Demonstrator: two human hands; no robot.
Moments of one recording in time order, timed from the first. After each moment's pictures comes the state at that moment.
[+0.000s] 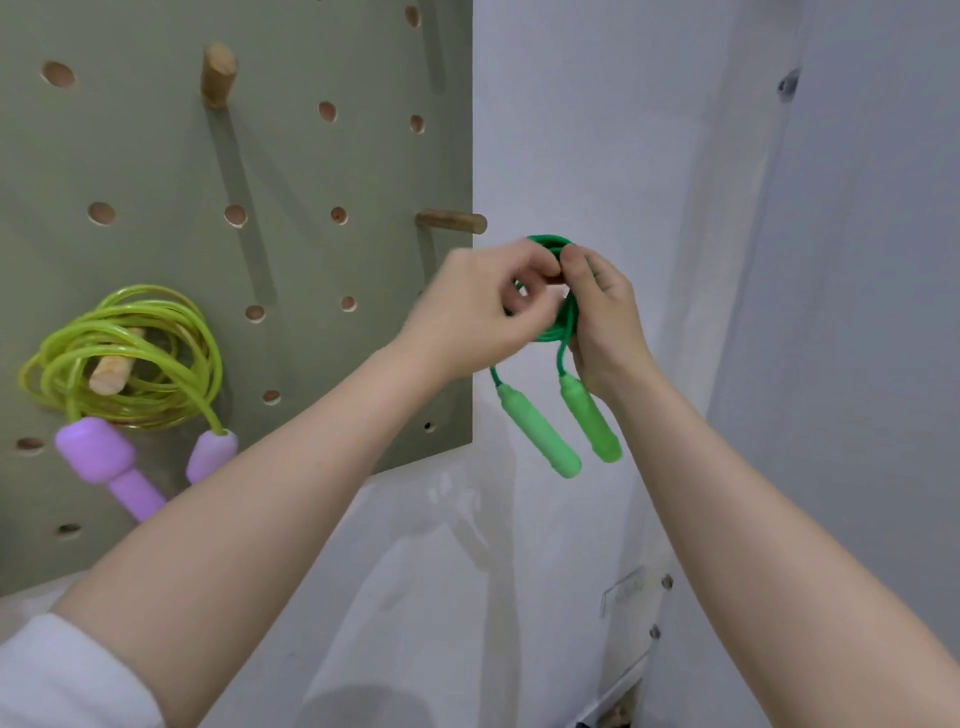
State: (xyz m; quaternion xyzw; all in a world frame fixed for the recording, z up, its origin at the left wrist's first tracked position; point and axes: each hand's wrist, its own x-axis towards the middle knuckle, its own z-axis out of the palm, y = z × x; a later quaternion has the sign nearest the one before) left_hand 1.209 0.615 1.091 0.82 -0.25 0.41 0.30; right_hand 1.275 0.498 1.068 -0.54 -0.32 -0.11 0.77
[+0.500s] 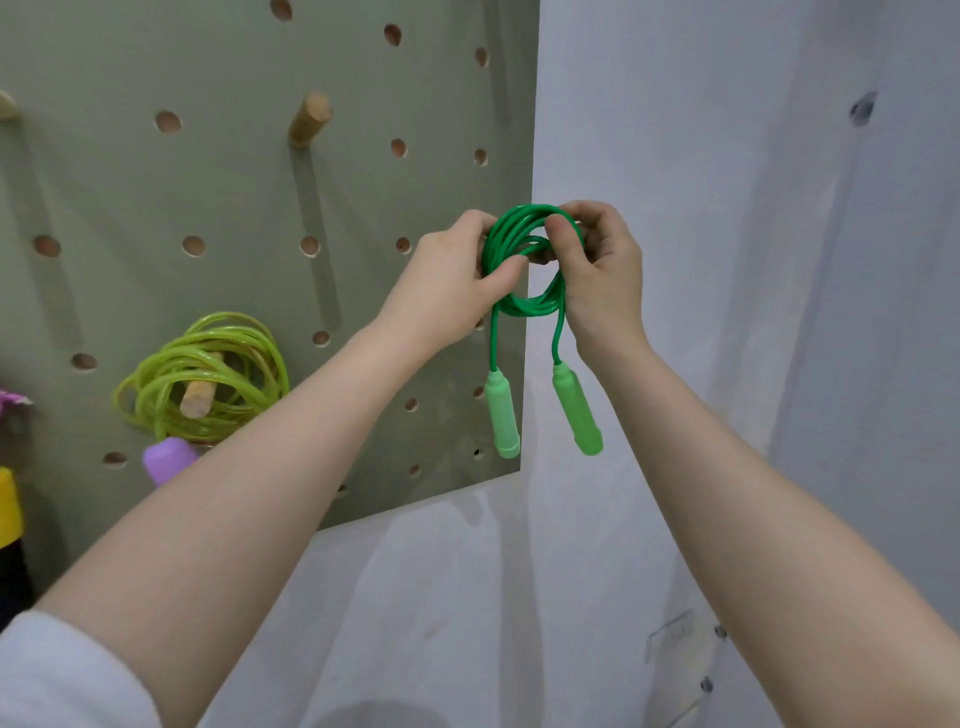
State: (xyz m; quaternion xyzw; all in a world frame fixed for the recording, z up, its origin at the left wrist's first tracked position) left_hand 1.212 0.675 1.123 0.85 -0.11 0.43 0.28; right_hand 1.280 0.556 1.110 -0.55 -0.35 -0.28 0.71
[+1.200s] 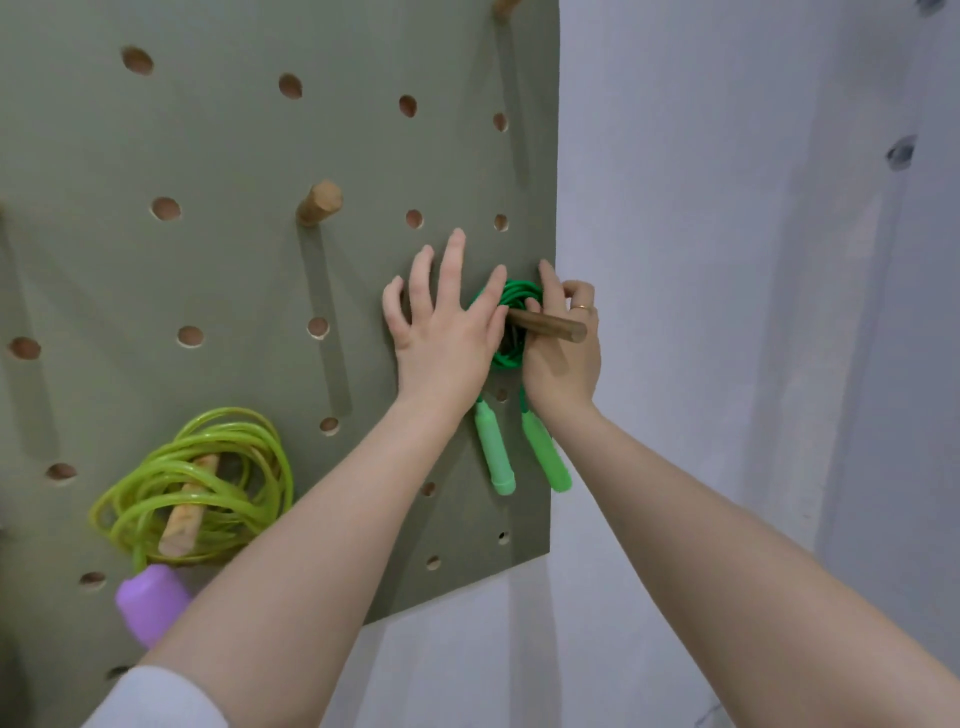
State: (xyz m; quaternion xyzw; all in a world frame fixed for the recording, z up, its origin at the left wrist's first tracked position) left_hand 1.299 0.722 1.107 0.79 0.10 0.58 -0.16; right_hand 1.352 0.624 1.103 -0.73 -0.23 -0.37 0.53
